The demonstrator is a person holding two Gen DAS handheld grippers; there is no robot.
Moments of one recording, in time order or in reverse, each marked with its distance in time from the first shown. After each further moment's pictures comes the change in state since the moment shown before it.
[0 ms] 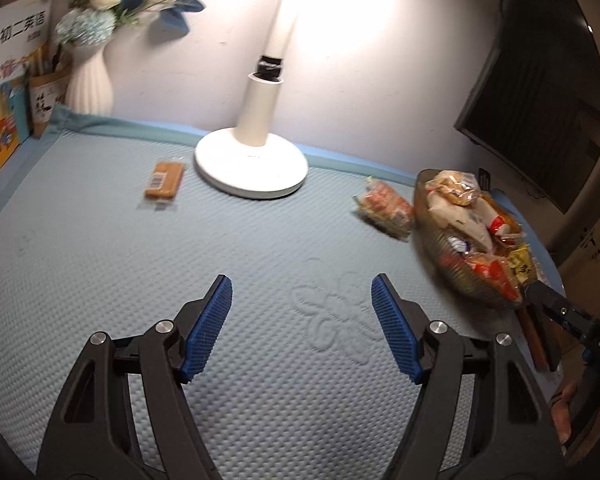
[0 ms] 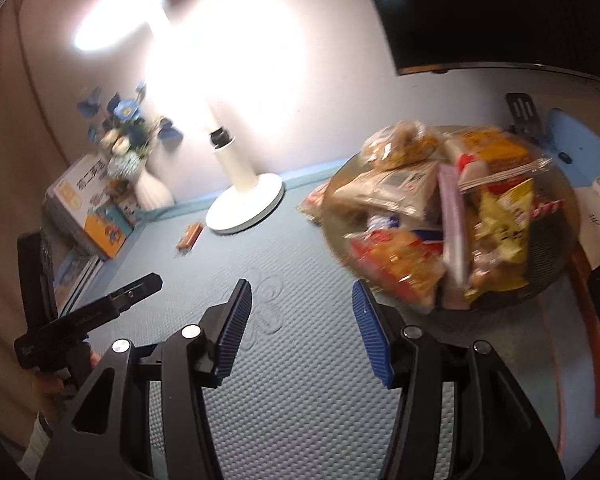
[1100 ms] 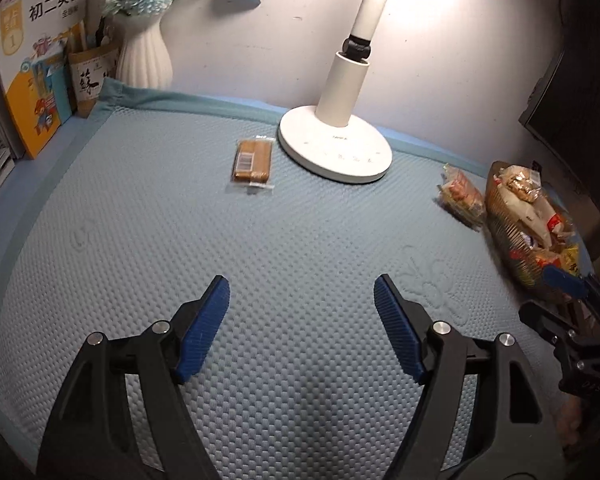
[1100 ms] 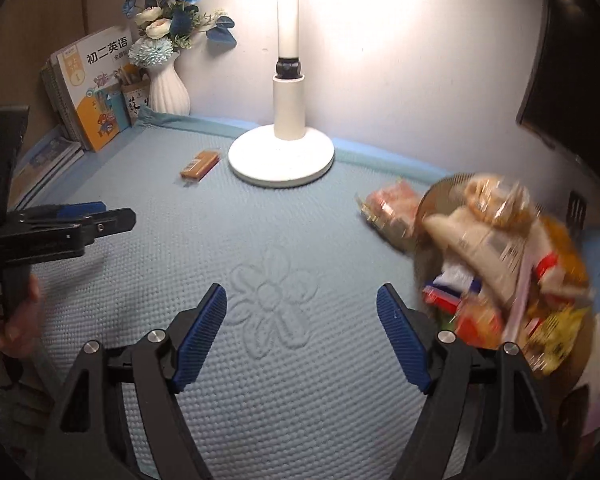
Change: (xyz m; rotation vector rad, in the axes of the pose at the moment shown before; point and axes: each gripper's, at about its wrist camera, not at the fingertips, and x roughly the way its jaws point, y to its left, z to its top) left arm 0.001 0.057 0.032 -0.002 0.116 0.103; right arm 0.066 0.080 0.072 -0.438 0.177 -0.208
